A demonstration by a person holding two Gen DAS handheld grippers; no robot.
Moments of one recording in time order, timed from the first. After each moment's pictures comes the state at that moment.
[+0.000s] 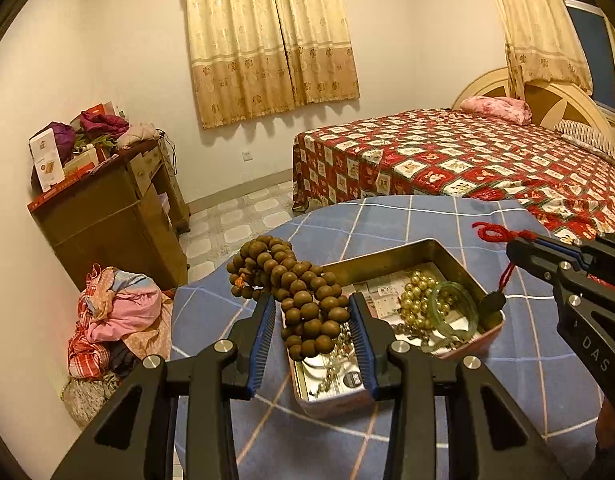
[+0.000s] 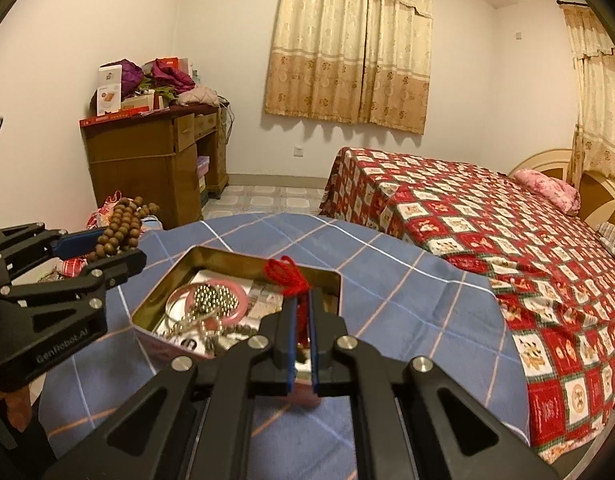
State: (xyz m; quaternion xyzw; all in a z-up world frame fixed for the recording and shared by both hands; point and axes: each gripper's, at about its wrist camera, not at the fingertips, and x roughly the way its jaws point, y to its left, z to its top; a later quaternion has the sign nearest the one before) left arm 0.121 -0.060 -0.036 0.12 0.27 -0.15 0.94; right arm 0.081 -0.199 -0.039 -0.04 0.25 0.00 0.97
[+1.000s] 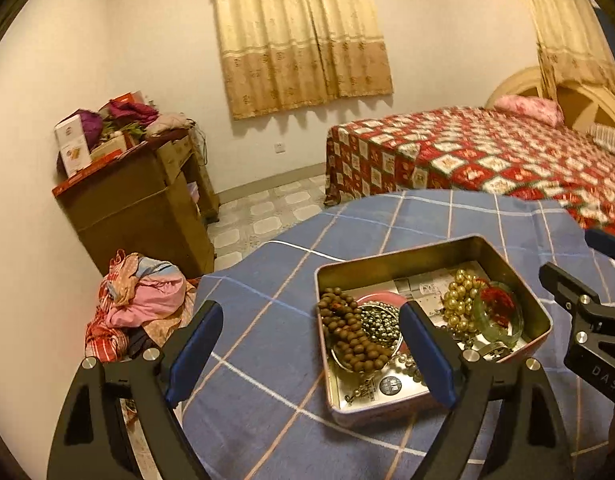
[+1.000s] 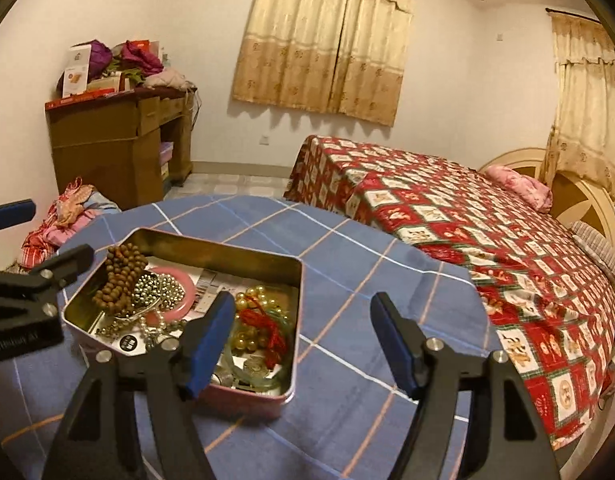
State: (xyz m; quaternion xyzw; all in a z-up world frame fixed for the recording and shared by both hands) left arm 0.136 -0.047 -0.050 0.11 0.27 -0.09 0.95; right arm 0.091 -0.212 -0.058 -0.06 0.26 -0.07 0.96
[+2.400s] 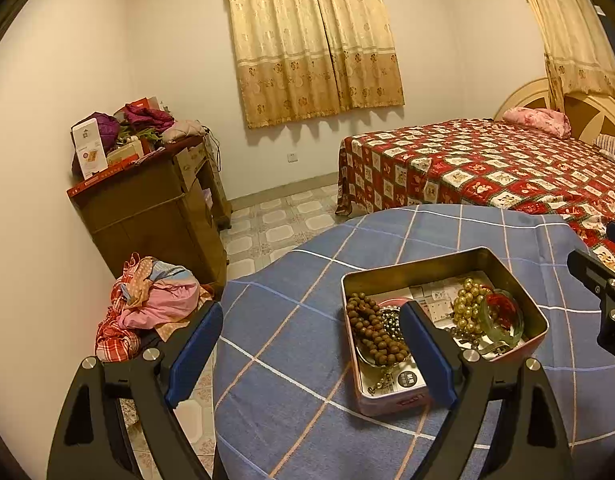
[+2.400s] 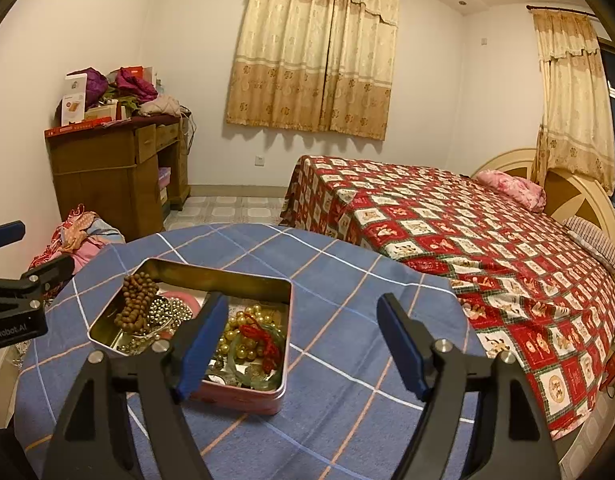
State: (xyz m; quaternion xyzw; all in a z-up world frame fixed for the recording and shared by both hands) left arm 0.119 -0.019 -0.032 0.11 0.25 -0.07 0.96; right arm 0.075 -0.218 -0.040 -0.04 0.23 -0.07 0.97
